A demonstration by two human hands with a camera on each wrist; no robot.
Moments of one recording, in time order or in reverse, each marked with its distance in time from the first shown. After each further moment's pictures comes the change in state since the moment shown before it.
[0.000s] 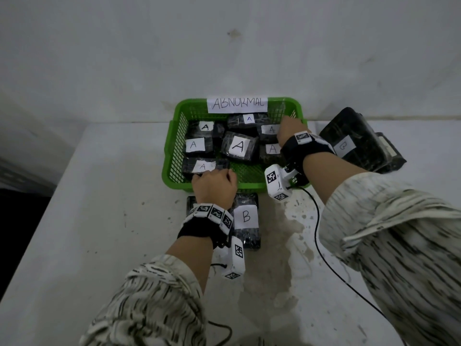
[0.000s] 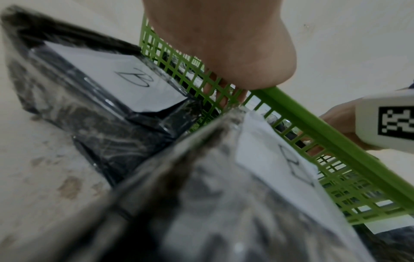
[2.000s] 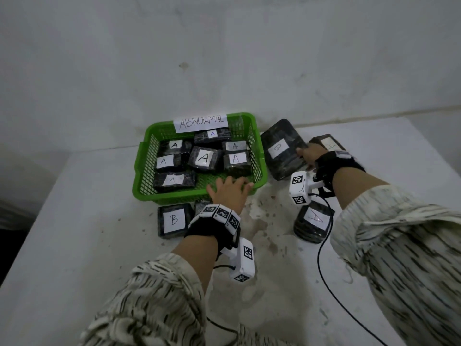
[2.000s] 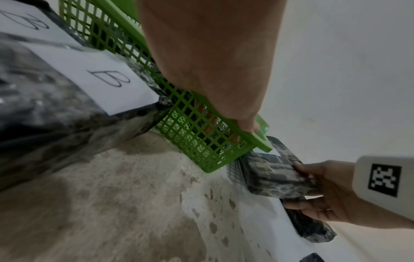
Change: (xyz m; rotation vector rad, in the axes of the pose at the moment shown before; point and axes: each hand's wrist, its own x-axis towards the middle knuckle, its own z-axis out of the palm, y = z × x) left_hand -0.024 0.107 -0.021 -0.094 -0.569 0.096; right_hand -0.031 0.163 -0.026 0.298 -0.171 0.247
